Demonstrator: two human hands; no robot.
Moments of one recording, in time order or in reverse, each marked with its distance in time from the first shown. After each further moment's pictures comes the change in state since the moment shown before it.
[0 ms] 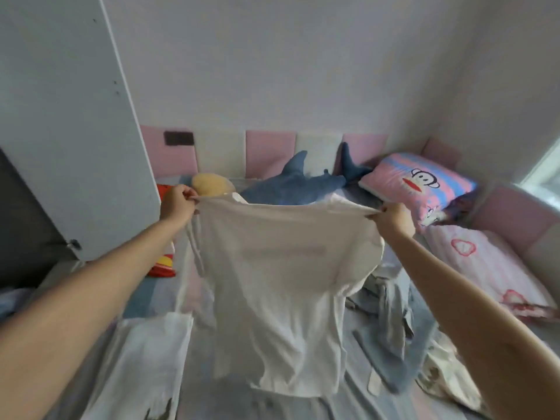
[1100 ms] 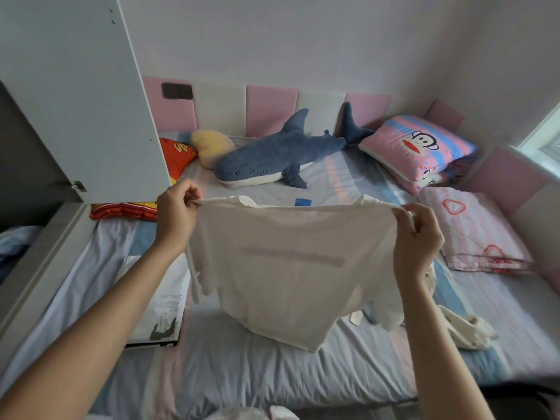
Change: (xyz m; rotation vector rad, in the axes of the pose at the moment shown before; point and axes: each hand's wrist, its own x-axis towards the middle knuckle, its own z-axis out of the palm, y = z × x) left_hand -0.176 -0.040 -0.018 0.122 0.170 0.476; right_hand -0.185 0.079 -0.033 0.564 0.452 -0.208
